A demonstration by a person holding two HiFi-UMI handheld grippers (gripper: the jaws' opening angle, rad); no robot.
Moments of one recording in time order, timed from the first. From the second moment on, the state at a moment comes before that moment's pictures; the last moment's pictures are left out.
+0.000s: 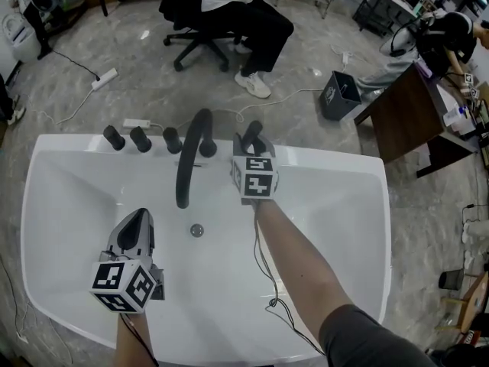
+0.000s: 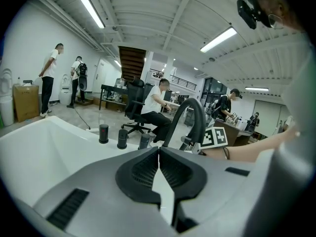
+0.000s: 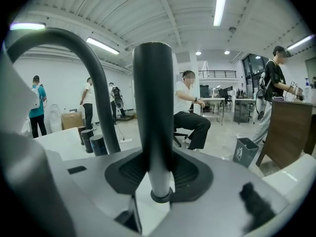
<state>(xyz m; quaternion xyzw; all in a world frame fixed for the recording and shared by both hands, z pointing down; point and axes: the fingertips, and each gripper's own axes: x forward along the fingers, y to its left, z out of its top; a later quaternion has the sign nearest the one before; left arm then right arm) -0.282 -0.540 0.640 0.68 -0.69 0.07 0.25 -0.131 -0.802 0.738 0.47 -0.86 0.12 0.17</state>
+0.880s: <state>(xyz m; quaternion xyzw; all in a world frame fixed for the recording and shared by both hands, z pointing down) -0.220 -0.428 0.507 0.73 -0.65 0.05 0.21 -0.090 -0.652 0.502 0.45 -0.89 0.04 0.09</state>
